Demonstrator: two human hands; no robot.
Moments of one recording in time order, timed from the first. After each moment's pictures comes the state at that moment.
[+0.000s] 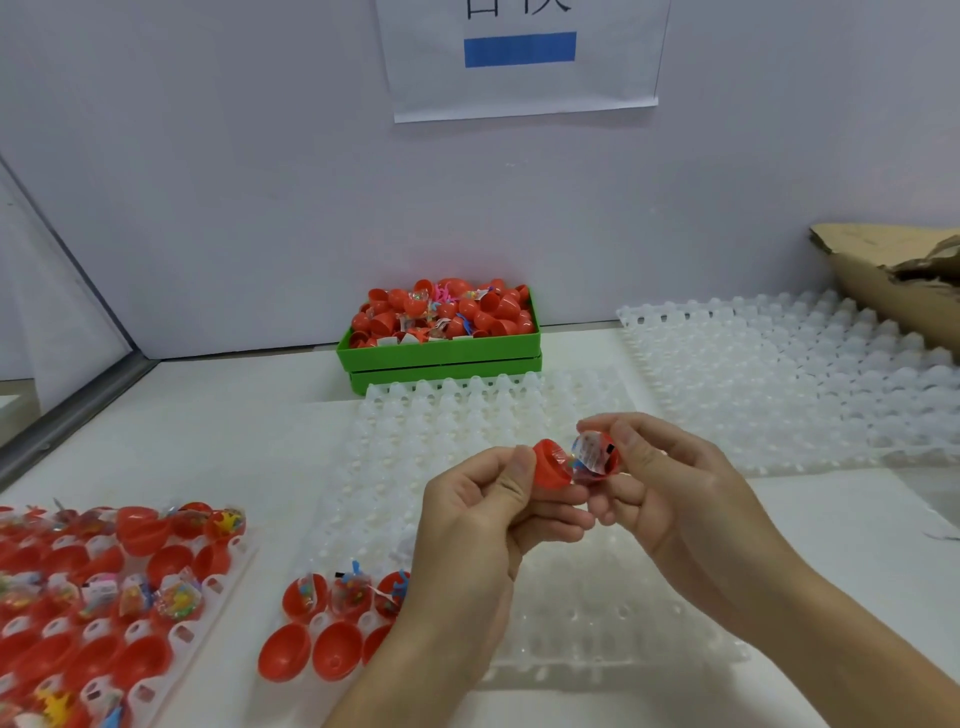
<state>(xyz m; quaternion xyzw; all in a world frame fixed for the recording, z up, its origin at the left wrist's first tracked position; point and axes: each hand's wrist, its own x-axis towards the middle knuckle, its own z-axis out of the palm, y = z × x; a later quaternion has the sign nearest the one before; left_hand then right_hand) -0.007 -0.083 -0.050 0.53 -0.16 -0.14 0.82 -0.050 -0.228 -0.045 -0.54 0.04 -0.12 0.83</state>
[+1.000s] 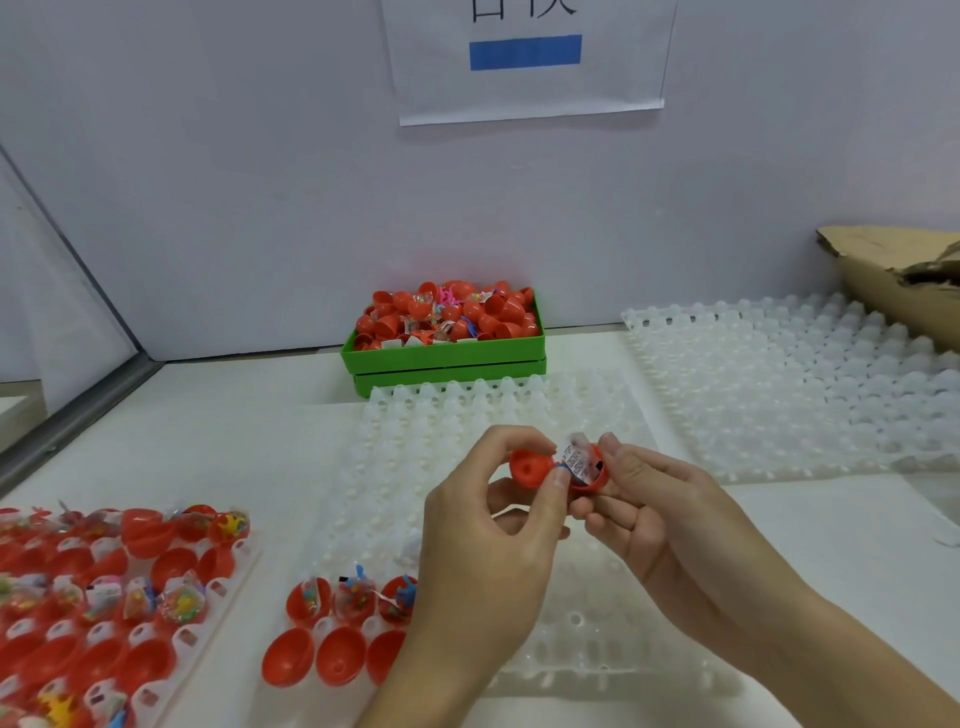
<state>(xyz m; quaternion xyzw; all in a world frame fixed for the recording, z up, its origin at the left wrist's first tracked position) -0.009 -0.080 -0.052 0.70 -0.26 0.04 0.66 -0.050 -0.219 -0.049 -0.47 0.07 -0.04 0.88</state>
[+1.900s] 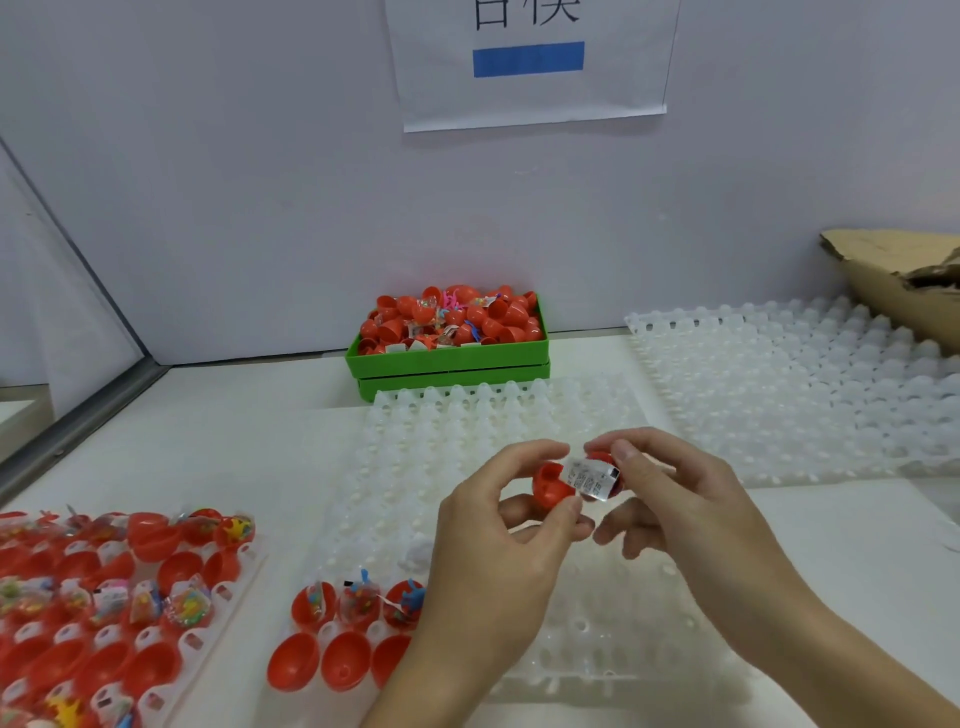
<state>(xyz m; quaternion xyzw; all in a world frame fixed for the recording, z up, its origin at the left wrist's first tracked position) -0.006 -0.081 -0.057 0.70 -0.22 -0.05 0.67 -0.052 -0.223 -0.051 -0.70 0.12 -0.16 0.69</state>
